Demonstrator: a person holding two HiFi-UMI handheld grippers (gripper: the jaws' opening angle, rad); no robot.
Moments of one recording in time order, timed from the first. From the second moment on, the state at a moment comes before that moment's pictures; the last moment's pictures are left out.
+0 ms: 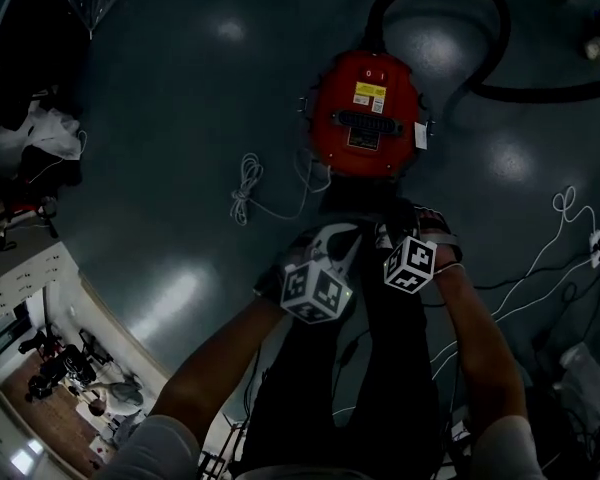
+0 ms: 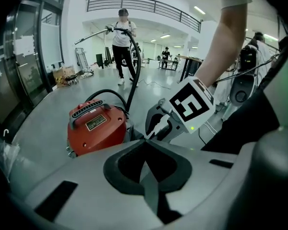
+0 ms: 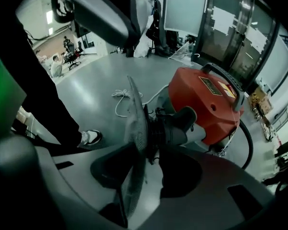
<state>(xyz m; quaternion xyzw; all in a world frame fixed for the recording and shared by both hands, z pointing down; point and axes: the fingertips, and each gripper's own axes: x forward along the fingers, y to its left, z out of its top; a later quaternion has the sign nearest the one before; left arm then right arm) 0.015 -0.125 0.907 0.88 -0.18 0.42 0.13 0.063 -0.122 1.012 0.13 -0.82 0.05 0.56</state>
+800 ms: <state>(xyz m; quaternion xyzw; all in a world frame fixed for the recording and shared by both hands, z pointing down) 0.012 -0.120 0.879 0.89 -0.20 0.38 0.15 0.048 -0.065 1.009 0.06 -0.82 0.04 0.57</state>
